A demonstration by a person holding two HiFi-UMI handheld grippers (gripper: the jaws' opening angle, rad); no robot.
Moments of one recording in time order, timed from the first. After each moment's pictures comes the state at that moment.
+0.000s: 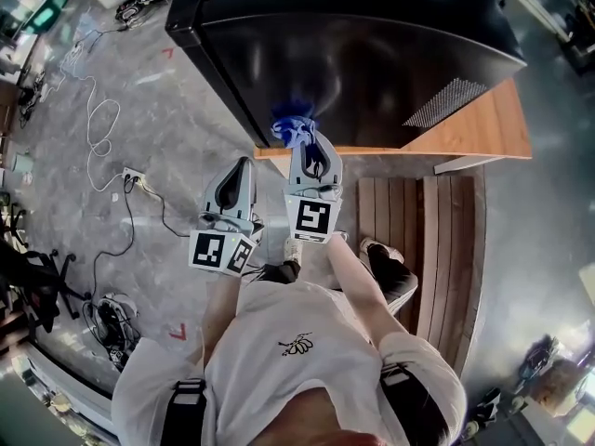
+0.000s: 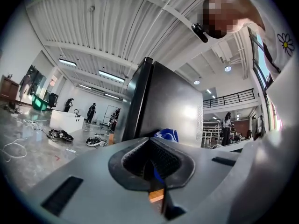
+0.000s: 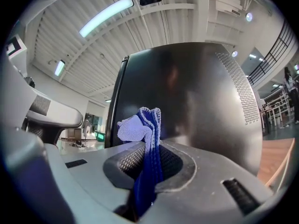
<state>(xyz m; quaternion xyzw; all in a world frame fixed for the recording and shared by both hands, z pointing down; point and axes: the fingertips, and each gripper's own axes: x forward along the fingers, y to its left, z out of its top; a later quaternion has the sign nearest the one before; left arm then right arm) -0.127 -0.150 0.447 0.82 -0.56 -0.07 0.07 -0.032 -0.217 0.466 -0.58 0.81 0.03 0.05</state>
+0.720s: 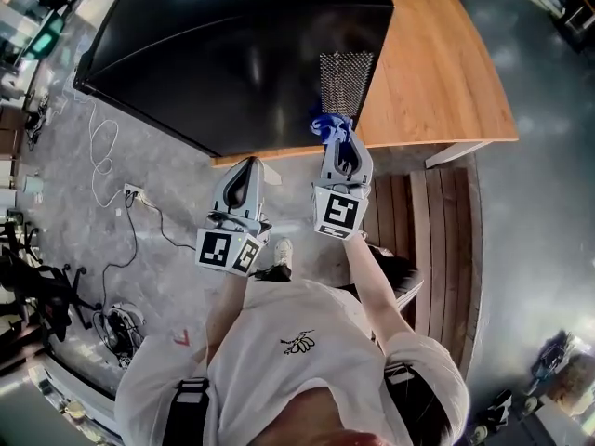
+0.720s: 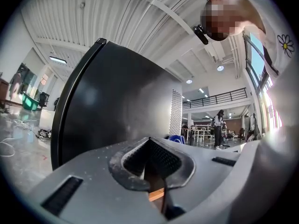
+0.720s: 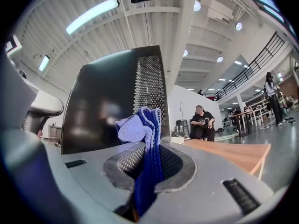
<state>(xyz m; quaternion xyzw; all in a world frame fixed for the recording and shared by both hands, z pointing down) 0.038 -0.158 0.443 0.85 -0.52 -0.06 0.05 0.189 -0.227 0.488 -0.66 0.75 0.01 0.04</state>
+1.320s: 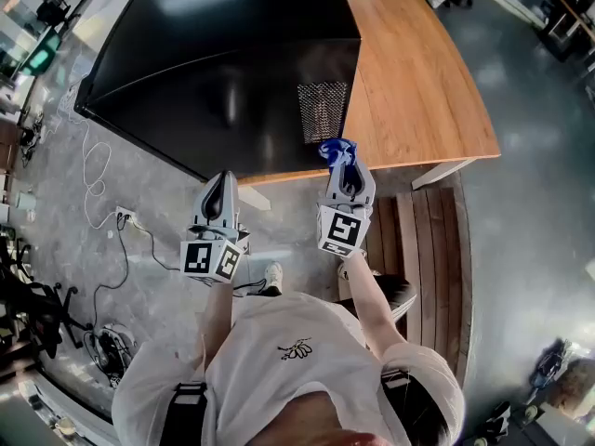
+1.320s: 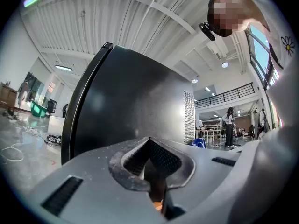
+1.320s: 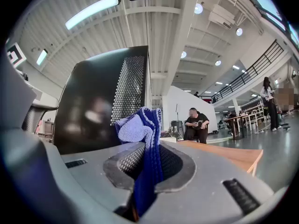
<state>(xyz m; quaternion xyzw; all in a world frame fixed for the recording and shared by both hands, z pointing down) 0.018 -0.181 0.436 0.82 -0.57 -0.06 0.04 0.243 -0.232 0.494 -0.68 0.73 0.02 0.02</state>
